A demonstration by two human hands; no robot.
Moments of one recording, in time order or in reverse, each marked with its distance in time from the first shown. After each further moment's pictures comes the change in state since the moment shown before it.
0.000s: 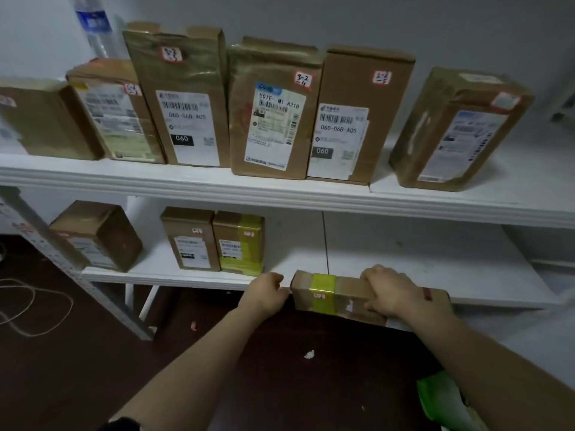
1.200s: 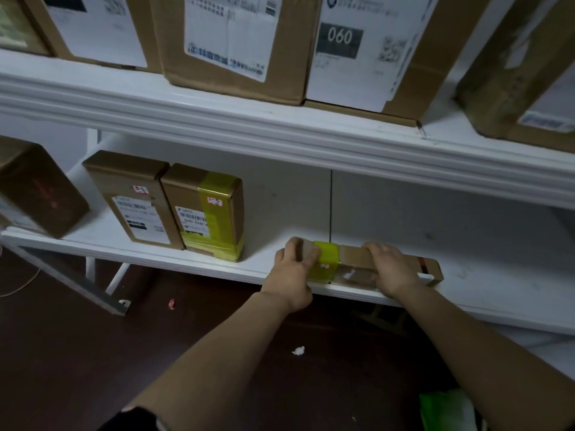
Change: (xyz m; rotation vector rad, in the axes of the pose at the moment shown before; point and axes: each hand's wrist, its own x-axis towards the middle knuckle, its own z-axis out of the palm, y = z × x) left_hand 0.143 -0.013 0.109 0.385 0.038 0.285; right_hand 0.177 0.059 0.102 0.139 0.147 -0.055
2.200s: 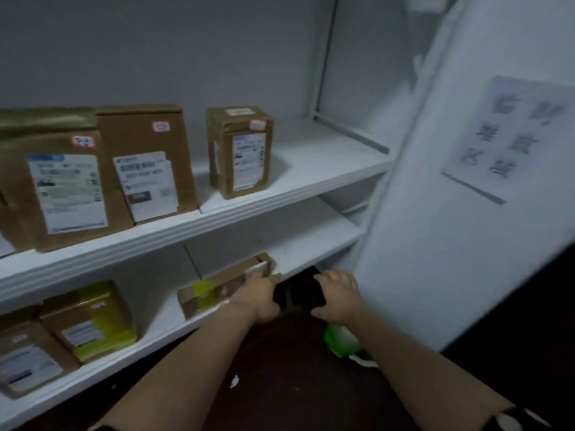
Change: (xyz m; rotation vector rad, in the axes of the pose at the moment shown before) left_hand -0.151 0.194 -0.104 0.250 -0.347 0.482; right_hand -0.320 -0.024 -0.112 0.104 0.104 0.519
